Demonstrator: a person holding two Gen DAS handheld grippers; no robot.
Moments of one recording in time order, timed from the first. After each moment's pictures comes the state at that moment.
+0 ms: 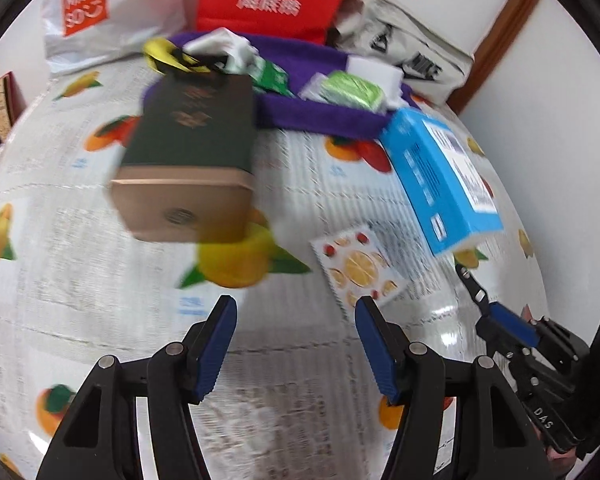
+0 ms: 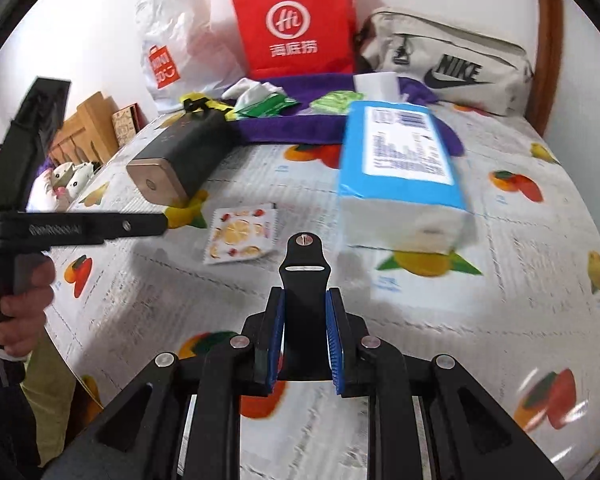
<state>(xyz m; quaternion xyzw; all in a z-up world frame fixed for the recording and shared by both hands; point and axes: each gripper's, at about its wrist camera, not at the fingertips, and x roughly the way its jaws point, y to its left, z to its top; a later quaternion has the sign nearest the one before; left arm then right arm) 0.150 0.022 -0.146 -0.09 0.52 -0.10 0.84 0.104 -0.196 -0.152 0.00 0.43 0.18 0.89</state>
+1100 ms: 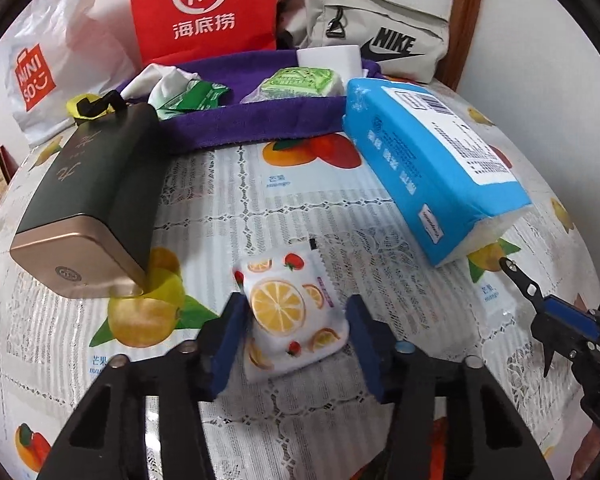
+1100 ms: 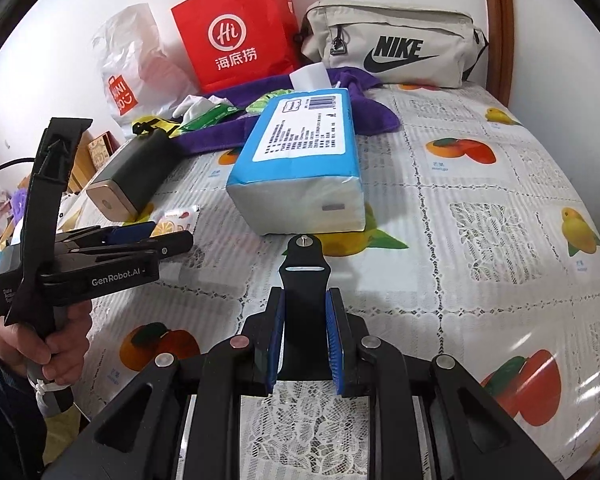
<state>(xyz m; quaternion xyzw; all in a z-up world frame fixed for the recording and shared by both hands) 0.167 -0.055 -0.170 0.02 0.47 -0.08 0.88 0.110 -0.255 -0.169 0.04 0.43 0.15 0.89</state>
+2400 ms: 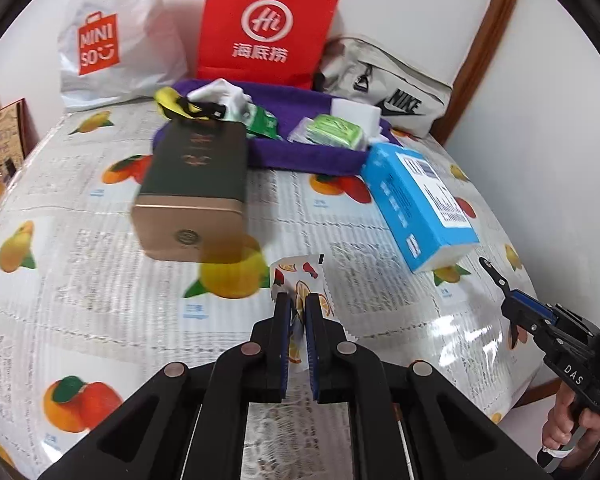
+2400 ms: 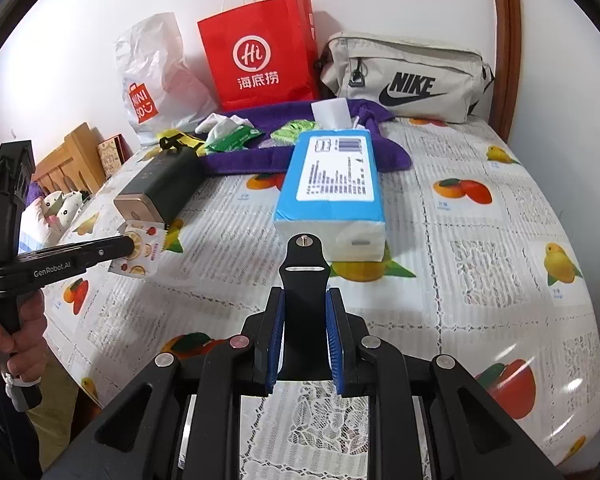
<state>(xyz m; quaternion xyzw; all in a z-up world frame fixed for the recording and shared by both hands) 0.120 0.031 -0.115 -0.09 0.44 -0.09 0.89 0.091 -0.237 -0.125 0.02 0.40 0.15 0.90</state>
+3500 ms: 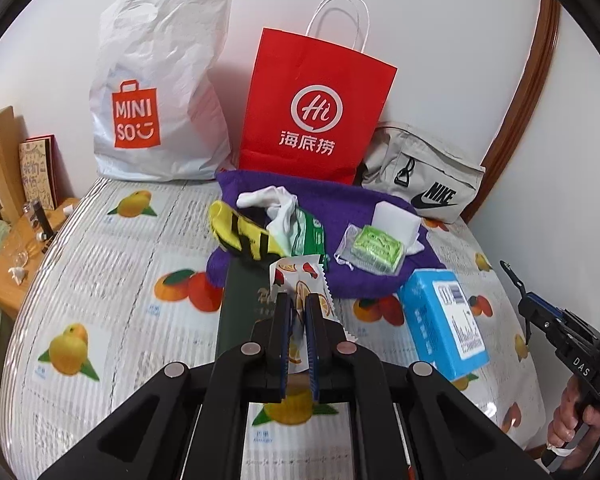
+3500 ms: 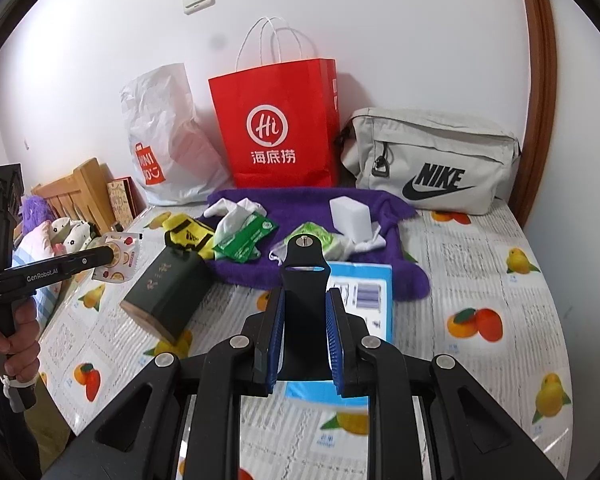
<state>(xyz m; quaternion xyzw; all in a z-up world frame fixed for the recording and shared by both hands) 0.191 0.079 -0.040 -0.11 0.38 -0.04 0.92 0.186 -0.214 -0.046 0.01 0.33 0.17 0.93</state>
